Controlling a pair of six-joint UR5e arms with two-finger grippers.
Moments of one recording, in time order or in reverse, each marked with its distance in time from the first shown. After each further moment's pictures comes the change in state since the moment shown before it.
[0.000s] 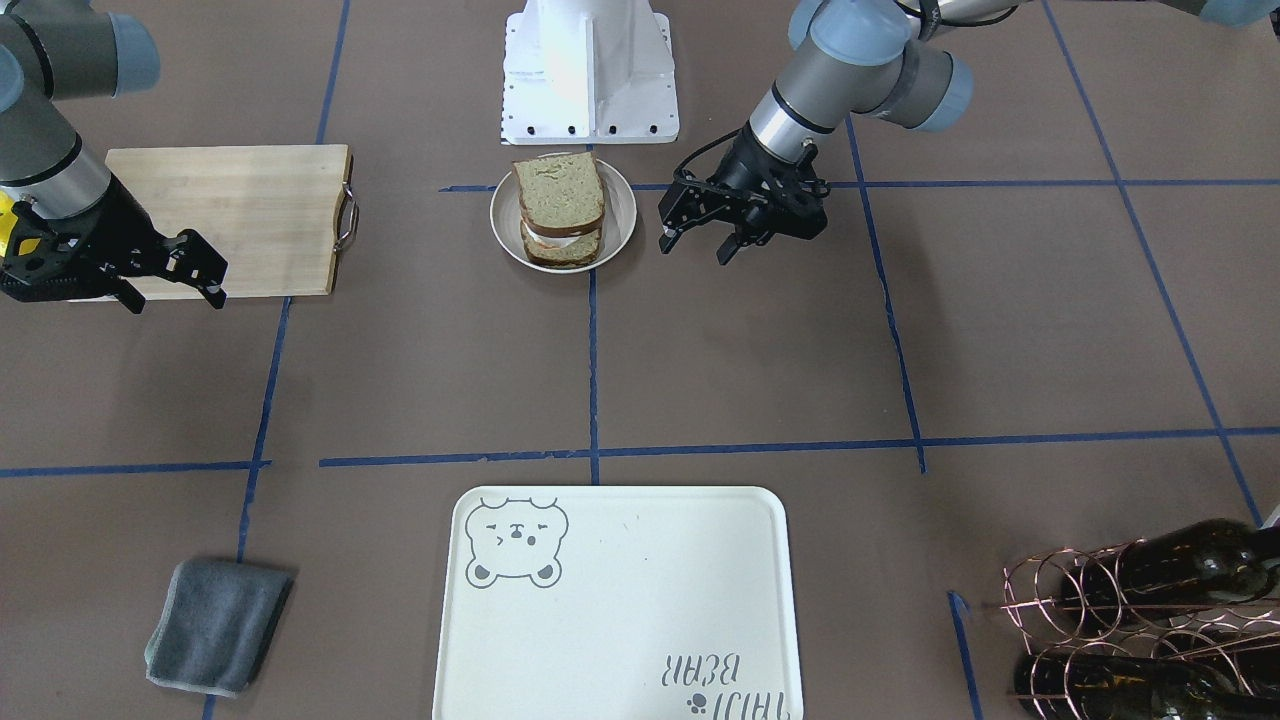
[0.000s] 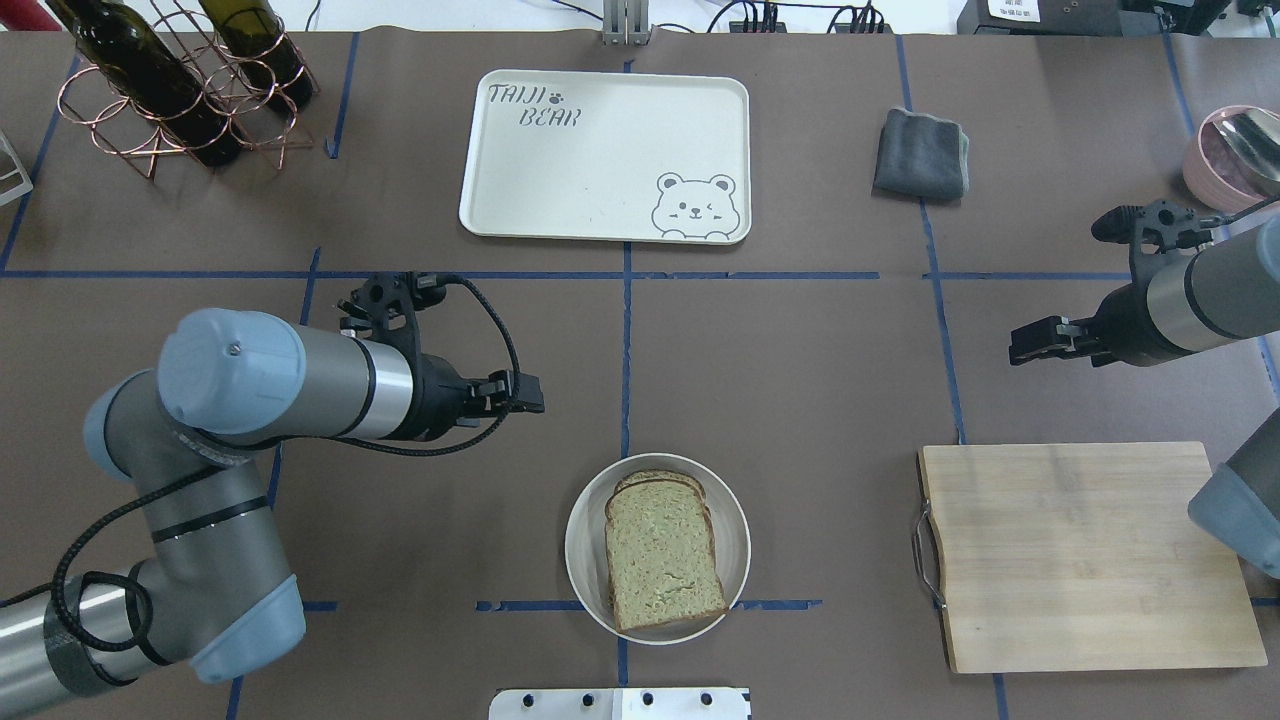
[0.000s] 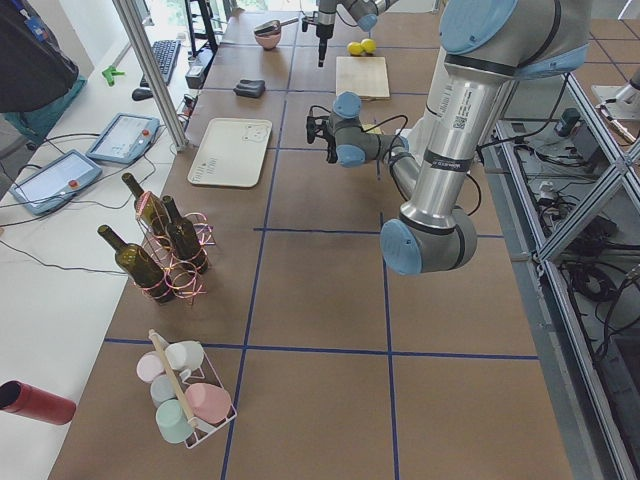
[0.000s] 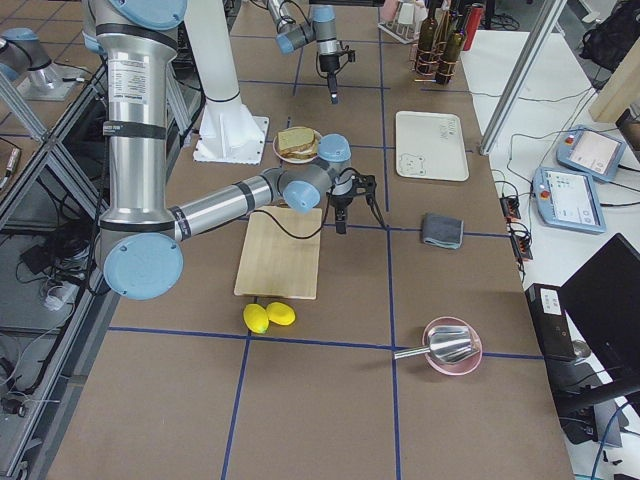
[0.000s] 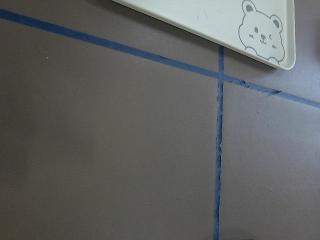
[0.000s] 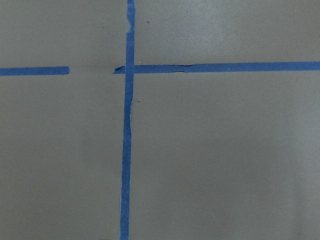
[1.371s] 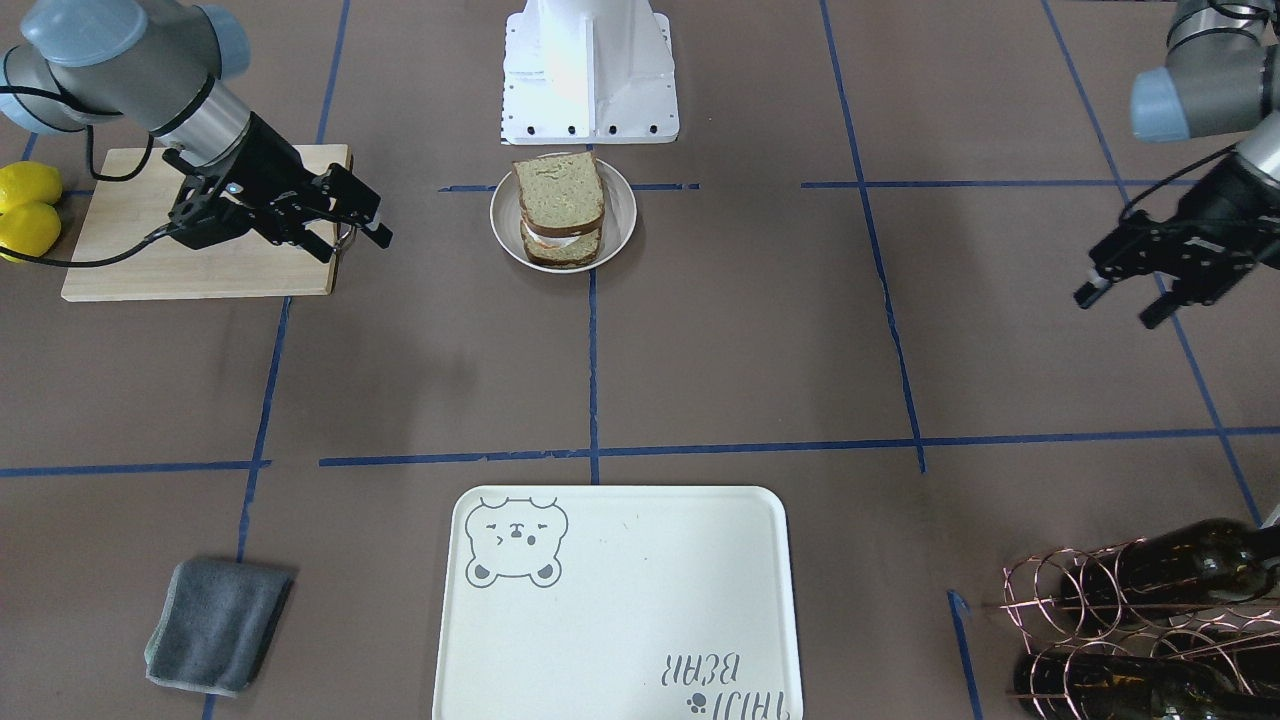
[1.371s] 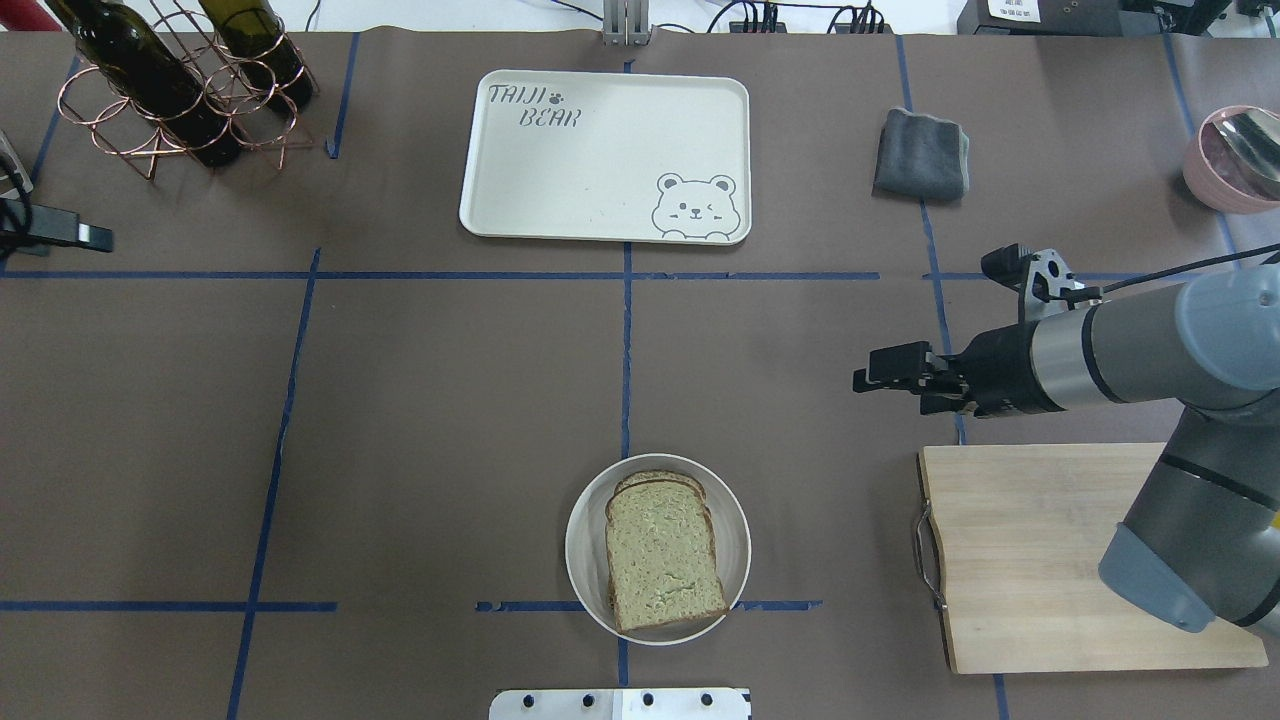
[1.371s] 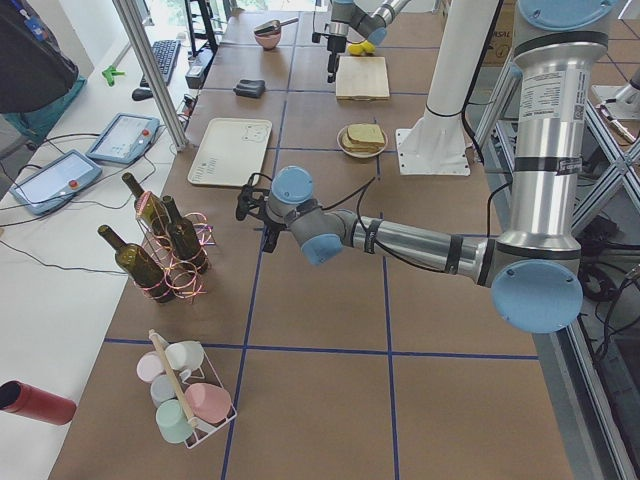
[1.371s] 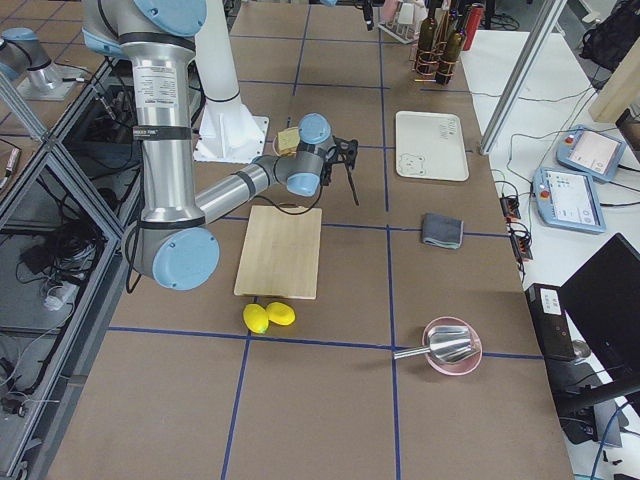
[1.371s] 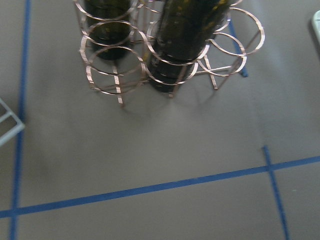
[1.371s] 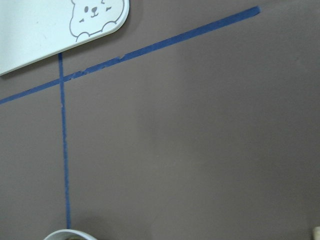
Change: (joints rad) left arm -0.647 0.364 0.115 -0.348 -0.485 0.445; right arm -0.172 0.061 -0.003 0.399 -0.008 0.481
